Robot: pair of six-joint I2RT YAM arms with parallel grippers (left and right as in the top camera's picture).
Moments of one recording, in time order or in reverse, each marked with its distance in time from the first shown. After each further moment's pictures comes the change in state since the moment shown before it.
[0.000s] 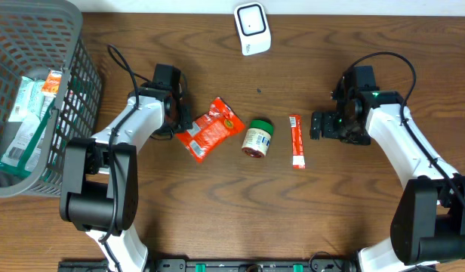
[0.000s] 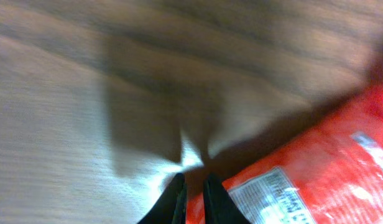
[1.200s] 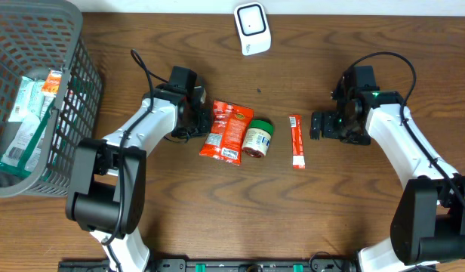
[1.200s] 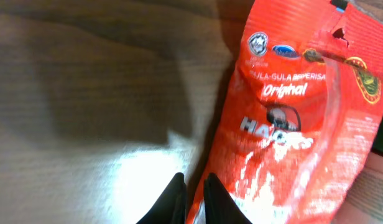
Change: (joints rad) left arm -0.081 -0.008 0.006 0.015 0.188 -0.003; right arm 0.000 0.000 0.000 0.000 0.000 0.000
